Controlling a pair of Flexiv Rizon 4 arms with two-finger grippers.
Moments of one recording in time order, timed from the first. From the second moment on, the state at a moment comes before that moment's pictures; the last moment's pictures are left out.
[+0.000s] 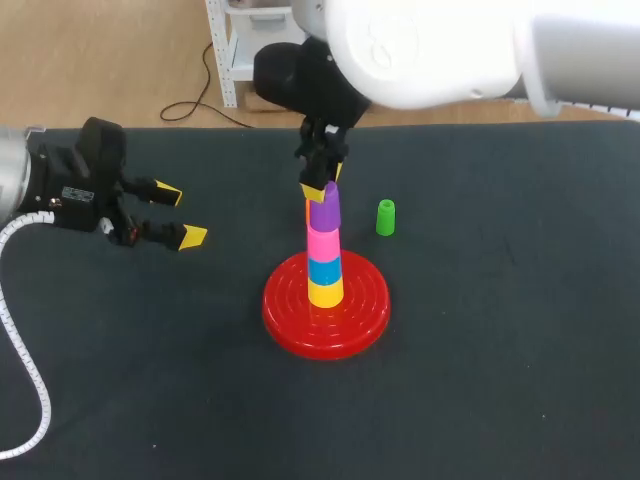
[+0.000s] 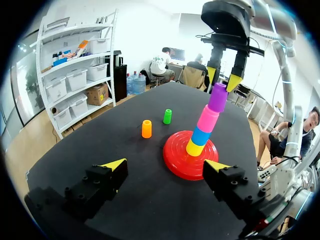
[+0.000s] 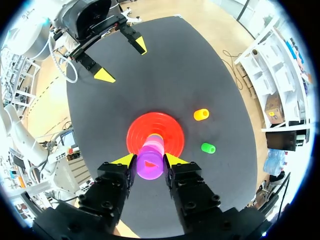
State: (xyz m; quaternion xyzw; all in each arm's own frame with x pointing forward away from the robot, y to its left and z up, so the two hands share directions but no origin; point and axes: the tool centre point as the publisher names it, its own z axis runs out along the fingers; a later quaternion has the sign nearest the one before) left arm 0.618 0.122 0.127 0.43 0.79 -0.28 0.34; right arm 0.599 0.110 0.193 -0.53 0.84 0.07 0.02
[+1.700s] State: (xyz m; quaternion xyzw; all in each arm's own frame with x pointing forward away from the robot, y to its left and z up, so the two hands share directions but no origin) left arm 0.618 0.122 0.127 0.43 0.79 -0.28 0.34; right arm 0.590 0.111 0.178 -0.55 0.83 0.03 0.02
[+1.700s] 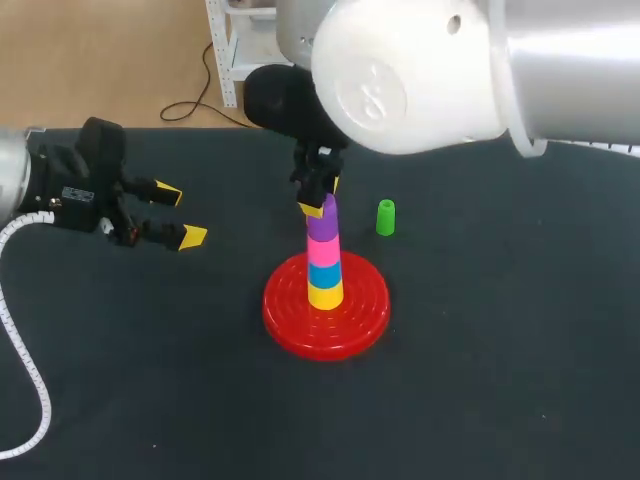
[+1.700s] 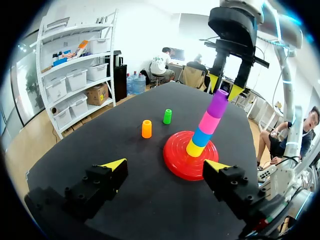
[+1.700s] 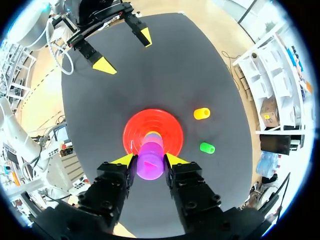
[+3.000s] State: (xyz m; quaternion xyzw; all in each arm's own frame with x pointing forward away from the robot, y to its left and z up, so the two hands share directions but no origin) left arm 0.618 0.122 0.127 0.43 0.79 -0.28 0.34; right arm 0.678 0.057 0.163 -0.42 0.89 0.12 0.12
